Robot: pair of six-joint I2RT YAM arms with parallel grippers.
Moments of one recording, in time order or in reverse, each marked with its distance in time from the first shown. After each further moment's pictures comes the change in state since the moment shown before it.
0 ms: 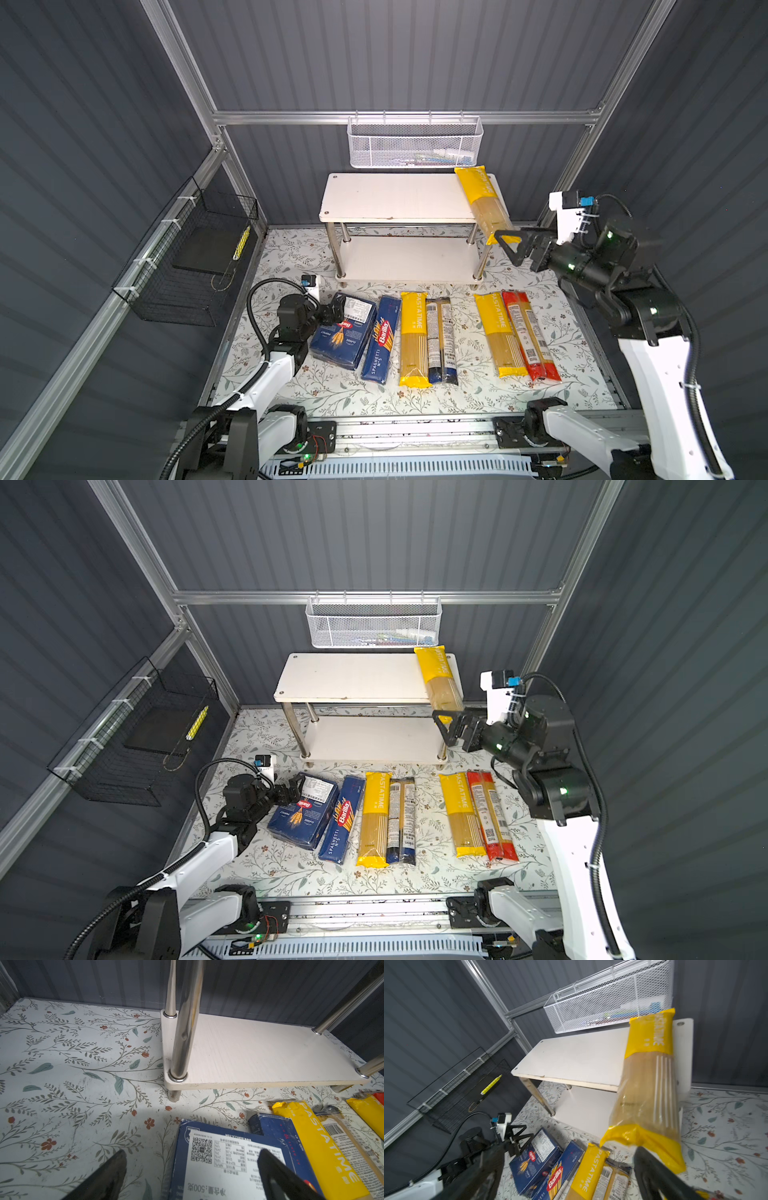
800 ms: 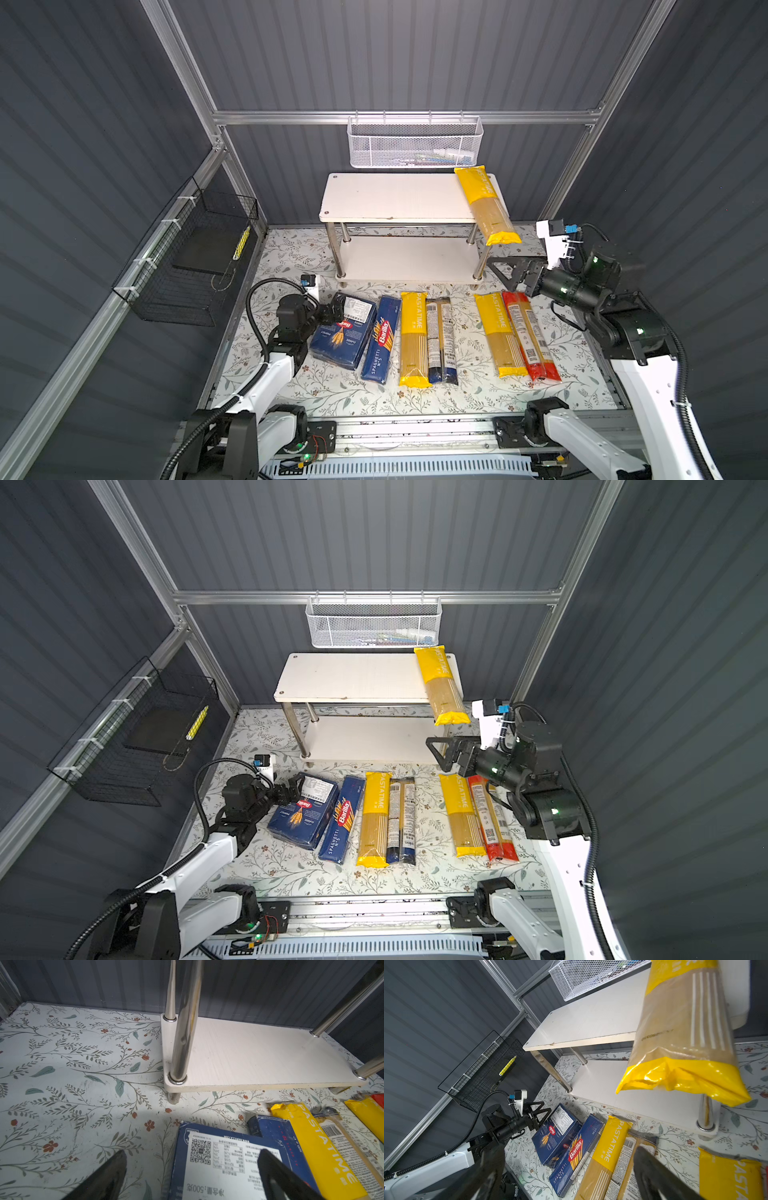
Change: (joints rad) left arm 0.000 -0.014 -0.002 0.001 0.000 0.000; right arm 0.005 -0.072 -0.170 0.021 -0.083 0.087
